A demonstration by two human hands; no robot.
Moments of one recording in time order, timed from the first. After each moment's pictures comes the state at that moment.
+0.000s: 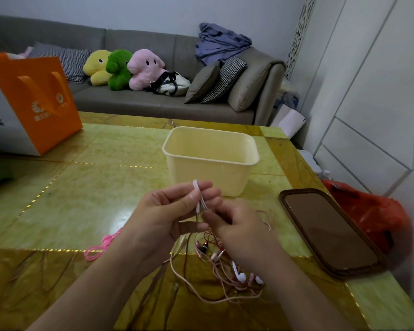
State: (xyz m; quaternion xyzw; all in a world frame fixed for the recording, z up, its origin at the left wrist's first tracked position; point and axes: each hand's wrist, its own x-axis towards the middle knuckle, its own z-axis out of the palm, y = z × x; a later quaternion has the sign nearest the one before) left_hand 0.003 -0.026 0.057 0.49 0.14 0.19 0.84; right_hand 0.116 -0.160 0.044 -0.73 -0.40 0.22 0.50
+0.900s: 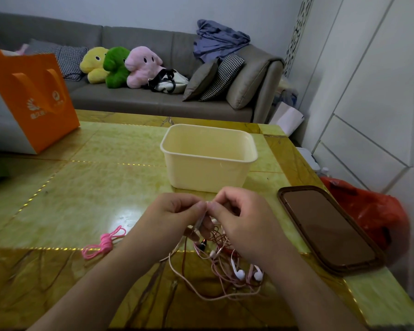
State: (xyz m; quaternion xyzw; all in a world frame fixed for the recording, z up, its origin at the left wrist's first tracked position) left_hand 0.006 -0.025 0.046 0.74 0.17 0.16 0.63; right_hand 0.121 -0.168 0.052 -0.75 -0.41 0.14 0.50
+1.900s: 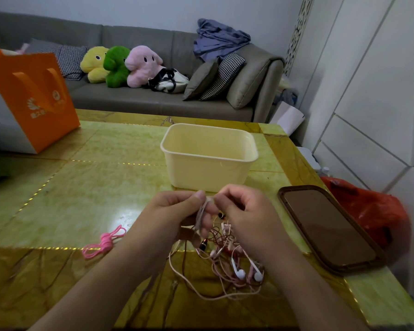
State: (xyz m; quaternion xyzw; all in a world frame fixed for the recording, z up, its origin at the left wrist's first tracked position) left_hand 0.004 -0.031 0.052 0.61 0.15 0.15 0.77; right_hand 0.126 -0.166 0.048 -0.76 -0.38 0.13 0.50
